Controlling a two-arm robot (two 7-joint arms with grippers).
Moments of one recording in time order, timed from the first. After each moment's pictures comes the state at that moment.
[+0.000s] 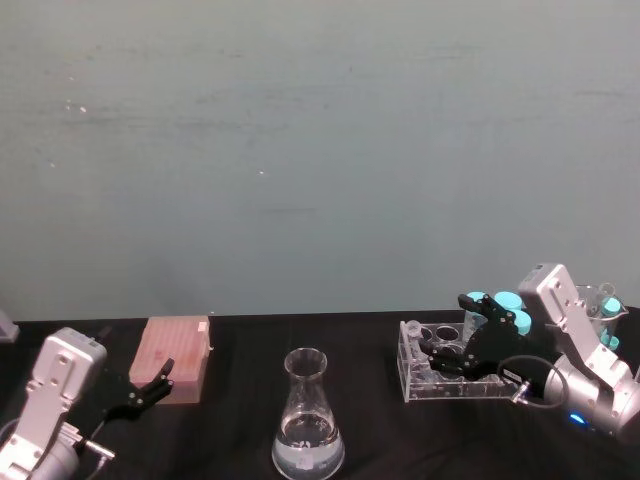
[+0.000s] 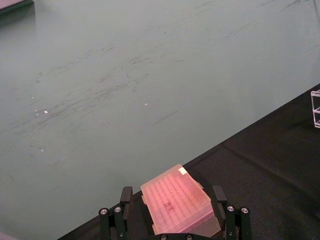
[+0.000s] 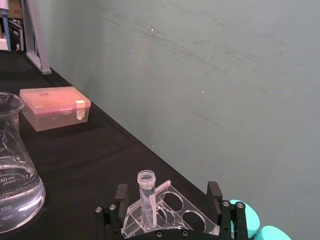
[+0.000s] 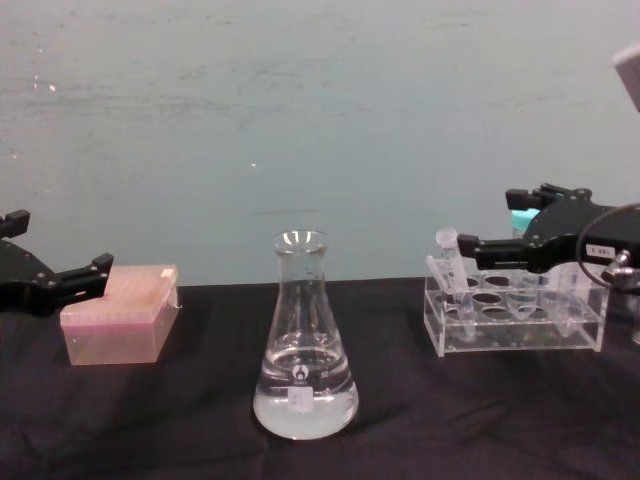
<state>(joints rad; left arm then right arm) -0.20 0.60 0.45 -1.41 -0.25 -0.12 0.03 0.57 0.40 -0.48 -0.99 0.25 -0.23 0.50</state>
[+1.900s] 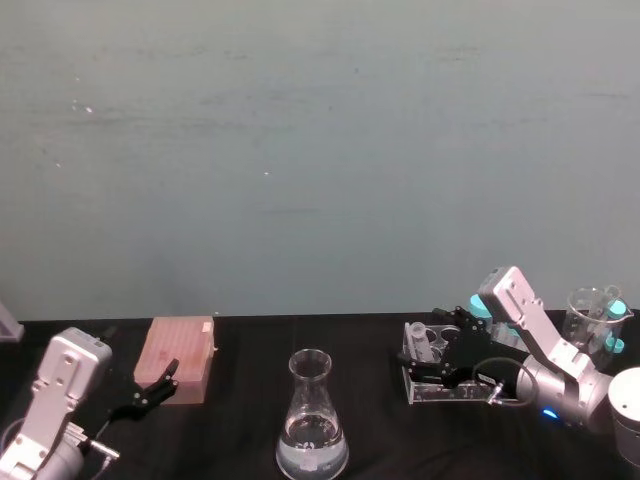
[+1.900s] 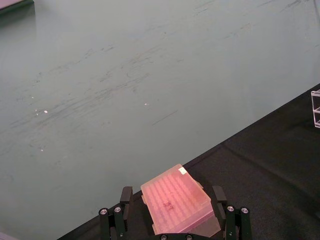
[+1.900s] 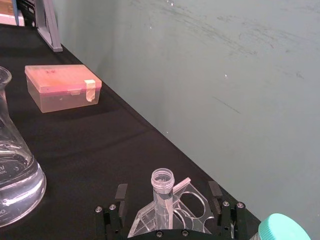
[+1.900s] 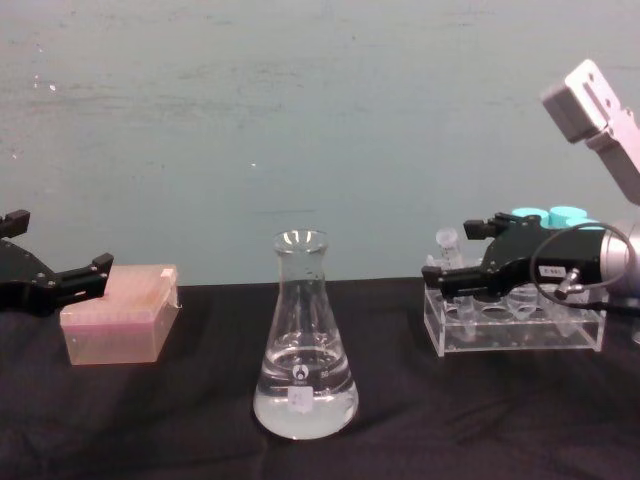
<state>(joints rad) -0.20 0.60 0.45 -1.41 -0.25 -0.12 0.03 0.71 0.26 -0.46 -0.71 0.12 -0.26 0.60</state>
